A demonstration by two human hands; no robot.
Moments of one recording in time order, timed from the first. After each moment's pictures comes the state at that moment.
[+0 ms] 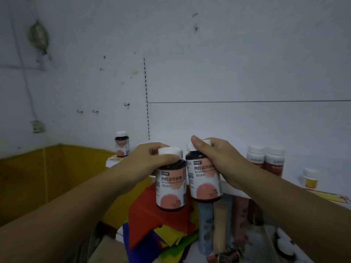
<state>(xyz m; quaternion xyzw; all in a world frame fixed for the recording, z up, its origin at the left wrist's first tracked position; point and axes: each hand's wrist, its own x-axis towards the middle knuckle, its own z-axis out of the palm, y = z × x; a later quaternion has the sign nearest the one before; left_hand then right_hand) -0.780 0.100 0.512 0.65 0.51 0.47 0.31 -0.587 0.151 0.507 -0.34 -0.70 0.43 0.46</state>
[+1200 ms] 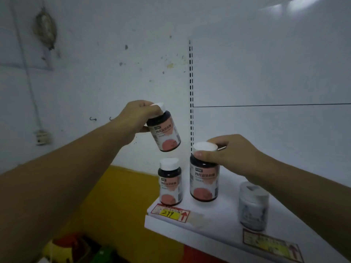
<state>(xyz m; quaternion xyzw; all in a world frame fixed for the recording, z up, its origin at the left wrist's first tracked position) -1.093 0.393 0.602 0.59 0.54 0.57 0.21 -0.857 0.397 0.532 -0.41 -0.74 0.32 0.42</state>
